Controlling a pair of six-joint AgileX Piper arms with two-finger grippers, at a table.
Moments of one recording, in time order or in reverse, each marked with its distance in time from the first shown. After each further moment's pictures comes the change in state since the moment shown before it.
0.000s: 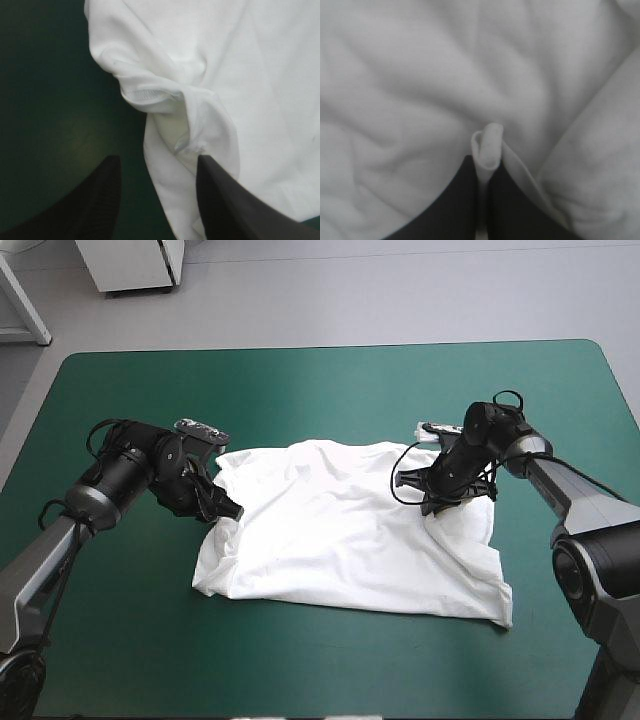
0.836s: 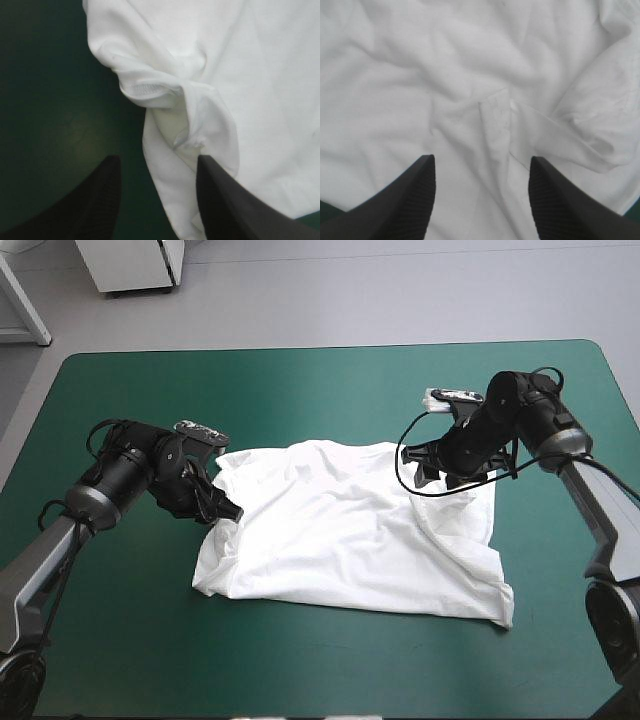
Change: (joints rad) left arm 0.000 0.000 0.000 0.000 0.015 -0.005; right arm 0.000 -0.185 -0.109 -0.007 0.149 -0.004
